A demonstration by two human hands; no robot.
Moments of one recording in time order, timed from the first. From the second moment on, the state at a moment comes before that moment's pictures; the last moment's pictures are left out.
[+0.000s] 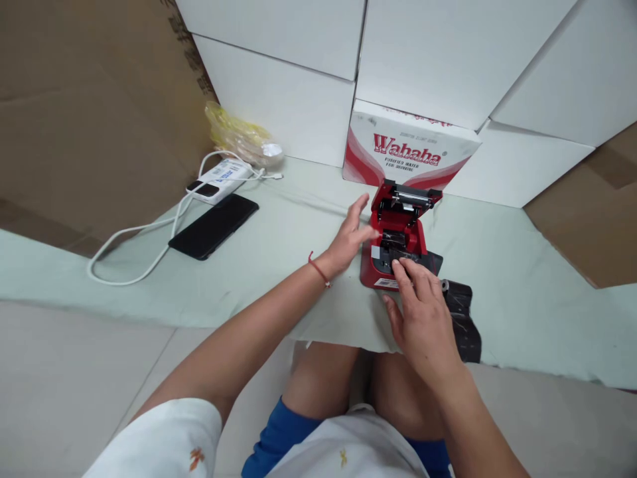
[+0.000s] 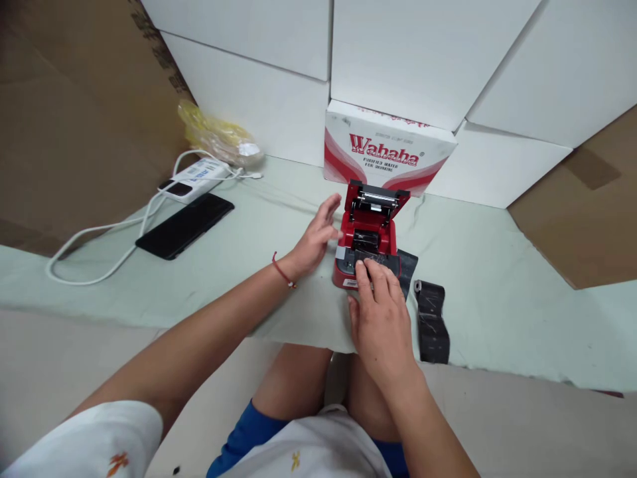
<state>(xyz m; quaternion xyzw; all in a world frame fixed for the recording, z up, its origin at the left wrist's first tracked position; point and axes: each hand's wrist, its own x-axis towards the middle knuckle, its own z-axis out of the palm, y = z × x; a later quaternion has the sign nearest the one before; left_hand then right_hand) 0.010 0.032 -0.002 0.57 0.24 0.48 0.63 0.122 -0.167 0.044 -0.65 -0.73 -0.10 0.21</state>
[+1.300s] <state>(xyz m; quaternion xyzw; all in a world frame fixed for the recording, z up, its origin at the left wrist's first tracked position) -0.004 0.028 -0.034 0.60 0.12 0.38 0.69 0.126 -0.170 0.038 -0.64 -0.73 -0.08 0.24</state>
